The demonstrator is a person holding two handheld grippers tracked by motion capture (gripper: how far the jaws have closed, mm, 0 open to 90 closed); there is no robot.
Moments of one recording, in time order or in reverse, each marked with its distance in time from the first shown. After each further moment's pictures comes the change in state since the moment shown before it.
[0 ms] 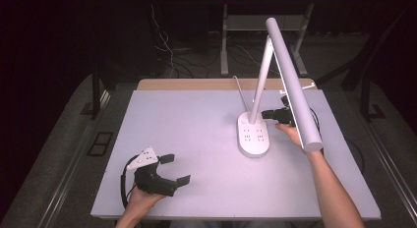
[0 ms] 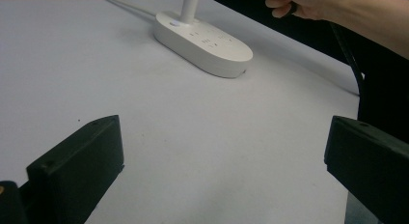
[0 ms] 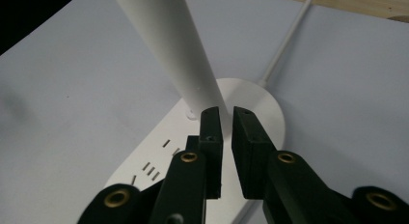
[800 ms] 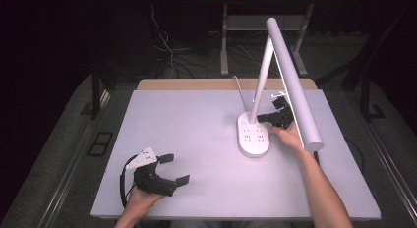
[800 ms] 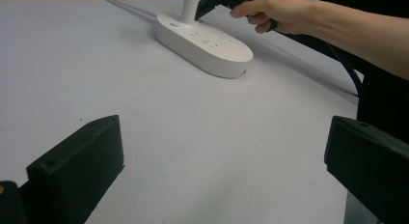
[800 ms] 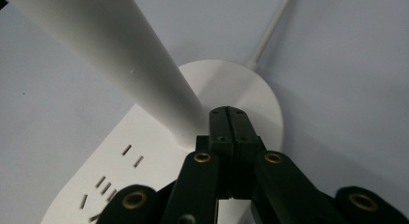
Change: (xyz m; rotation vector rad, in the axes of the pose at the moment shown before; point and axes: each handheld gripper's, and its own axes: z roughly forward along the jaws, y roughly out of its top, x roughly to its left) left arm 0.001 0.000 -0.002 -0.002 -0.003 -0.004; right arm -0.013 -0.009 0.040 0.044 -0.026 0.045
